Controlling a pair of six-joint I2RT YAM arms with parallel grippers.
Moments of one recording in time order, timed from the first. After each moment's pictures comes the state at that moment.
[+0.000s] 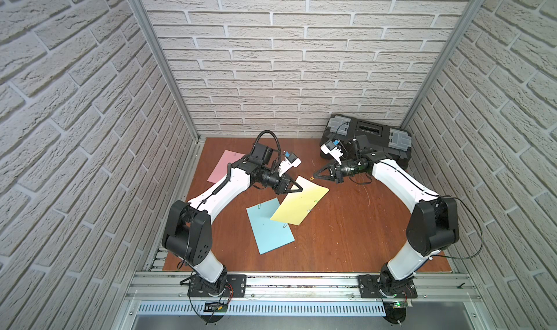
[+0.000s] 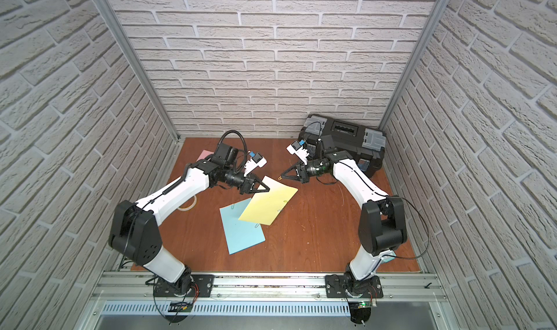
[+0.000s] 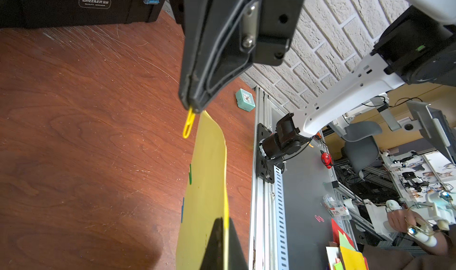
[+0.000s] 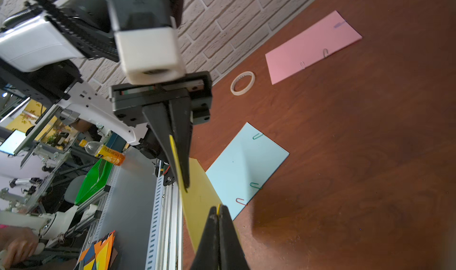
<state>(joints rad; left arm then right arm) -0.47 1.61 1.29 -0.63 1.06 0.21 0.17 1.69 1.37 -0.71 -1.14 -0.29</state>
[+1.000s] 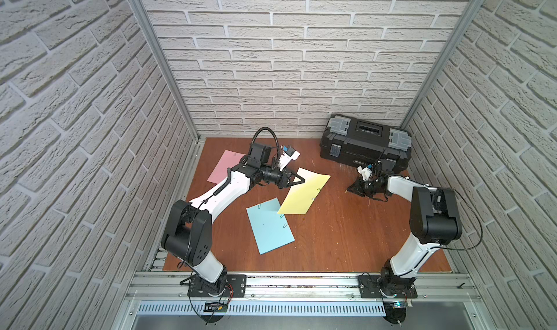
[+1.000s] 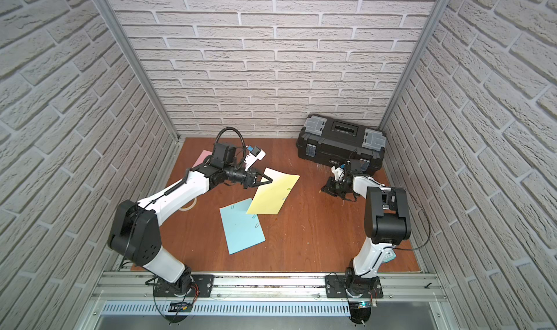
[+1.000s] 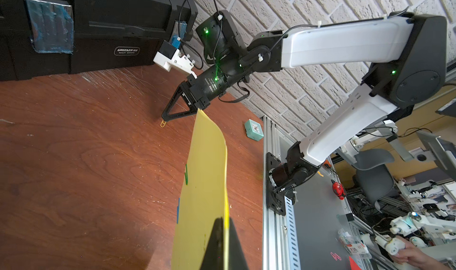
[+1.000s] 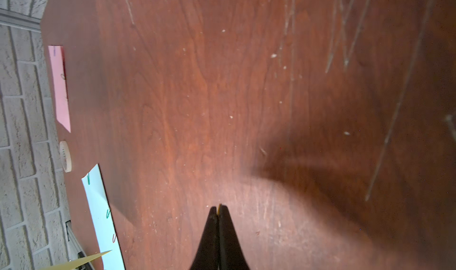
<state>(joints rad) -0.46 1.60 1.21 -0.28 1.04 -0.03 -0.15 1.79 1.02 -0.42 -0.57 0.23</state>
